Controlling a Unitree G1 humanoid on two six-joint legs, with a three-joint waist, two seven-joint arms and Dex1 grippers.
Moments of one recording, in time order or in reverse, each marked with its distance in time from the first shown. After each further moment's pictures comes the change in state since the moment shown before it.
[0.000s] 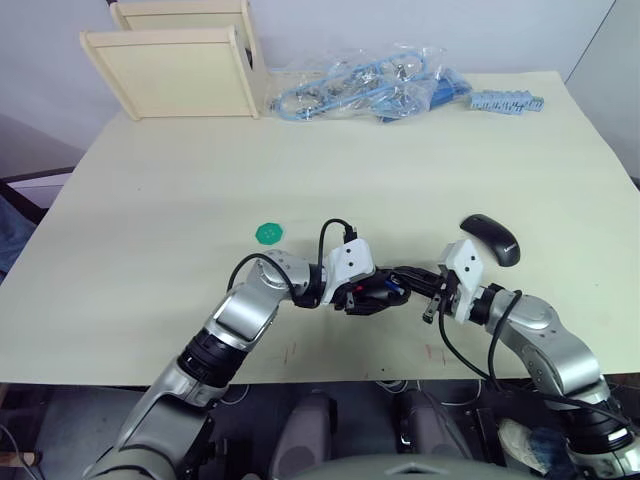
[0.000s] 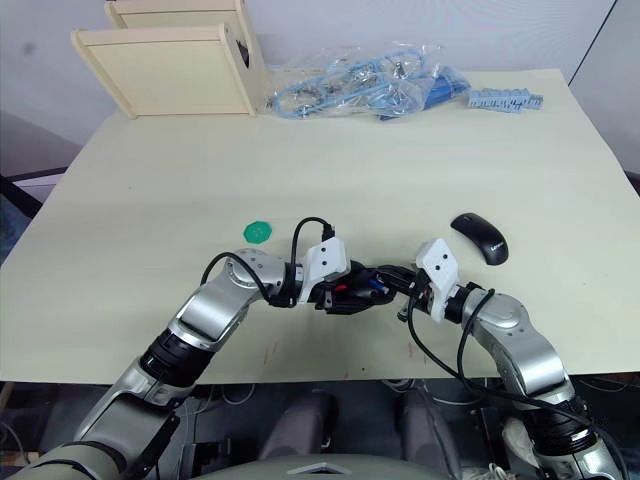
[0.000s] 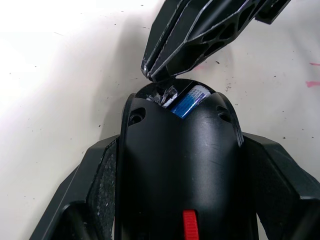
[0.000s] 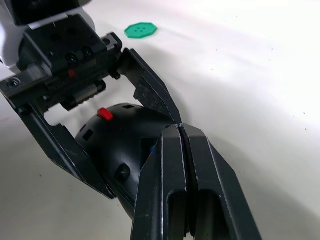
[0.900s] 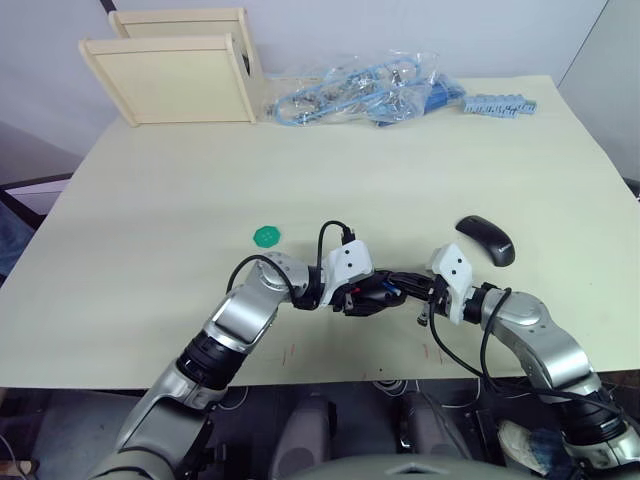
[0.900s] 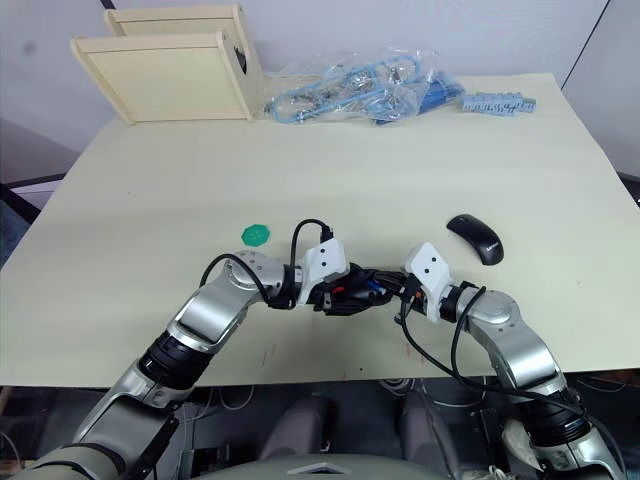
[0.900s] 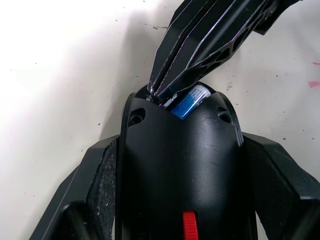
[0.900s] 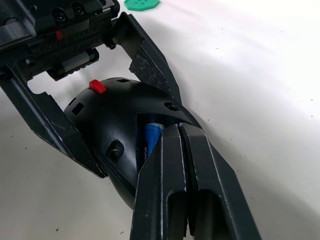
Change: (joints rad) left arm 0.010 0.002 0.000 -0.017 0.002 0.037 0.012; right arm -0.037 -0.010 0.050 0.055 -0.085 0.013 0.016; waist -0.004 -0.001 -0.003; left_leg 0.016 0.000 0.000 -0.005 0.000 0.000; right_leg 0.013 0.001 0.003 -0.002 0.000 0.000
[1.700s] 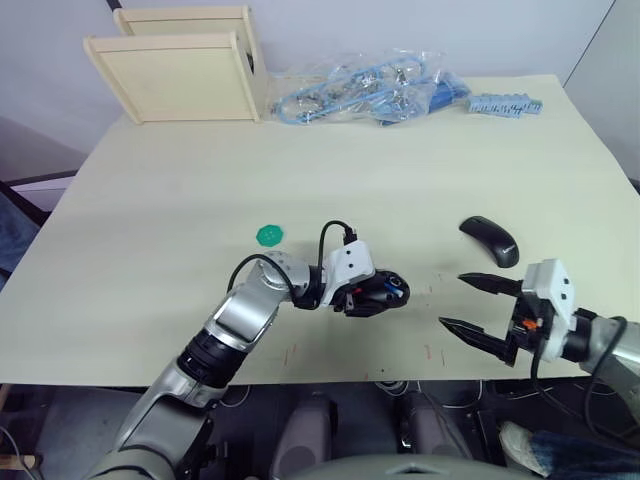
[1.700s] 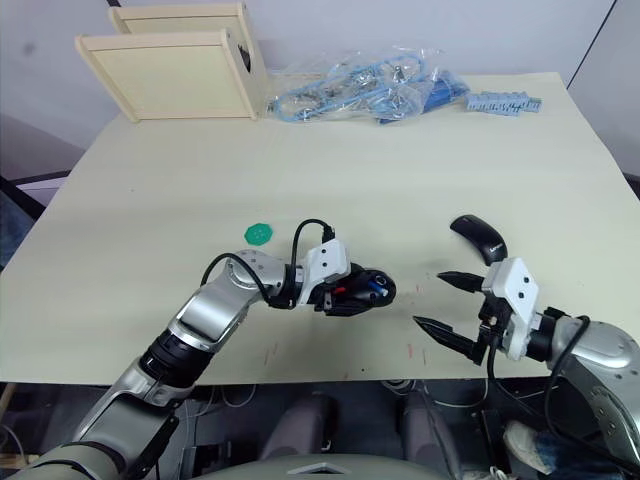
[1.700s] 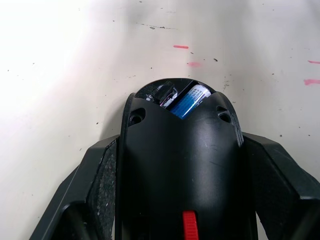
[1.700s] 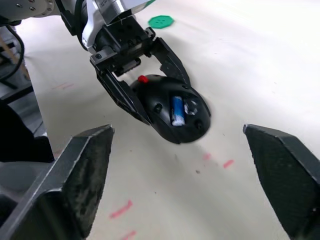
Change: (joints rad) left arm -0.009 0.003 -0.004 0.021 -0.005 -0.030 -0.020; right arm 0.381 -0.260 -0.444 -0.387 0.349 0.103 0.154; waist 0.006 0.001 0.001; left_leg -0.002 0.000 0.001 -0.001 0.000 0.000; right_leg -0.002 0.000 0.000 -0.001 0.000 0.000
